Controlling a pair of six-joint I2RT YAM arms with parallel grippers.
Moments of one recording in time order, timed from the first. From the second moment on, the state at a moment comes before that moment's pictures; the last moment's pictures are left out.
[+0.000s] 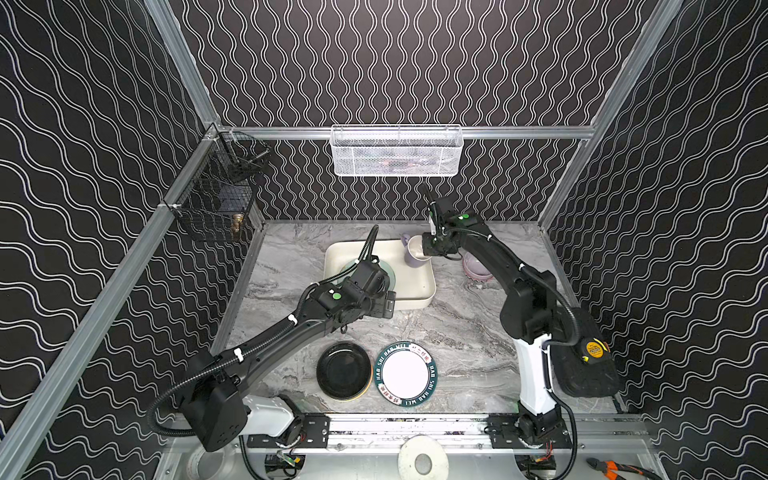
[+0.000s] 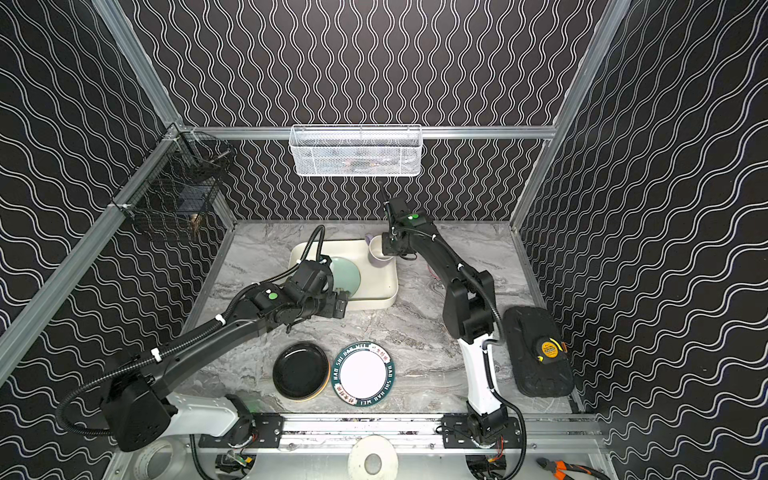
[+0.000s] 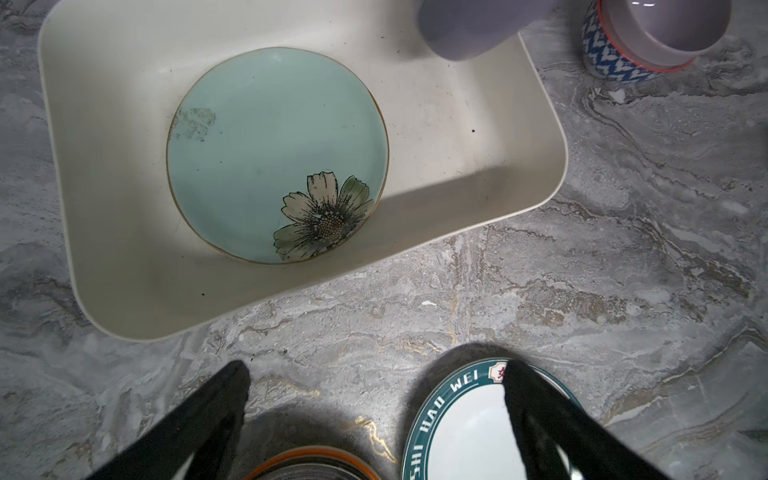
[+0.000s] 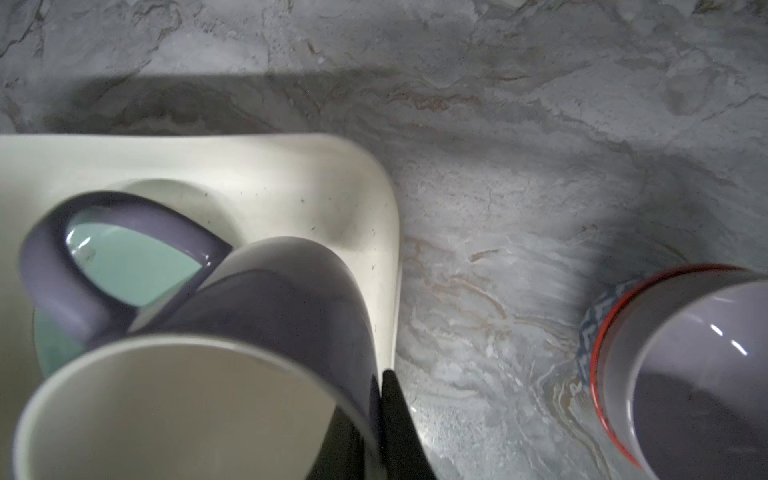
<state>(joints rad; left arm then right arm) -0.64 1.37 1.12 -0.68 -0.19 -0.41 0.44 2.23 2.14 -0.98 0.04 0.34</state>
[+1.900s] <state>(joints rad) -0.54 1.43 1.10 -0.63 -0.03 -0.41 0.48 2.22 2.06 -0.89 0.06 0.26</state>
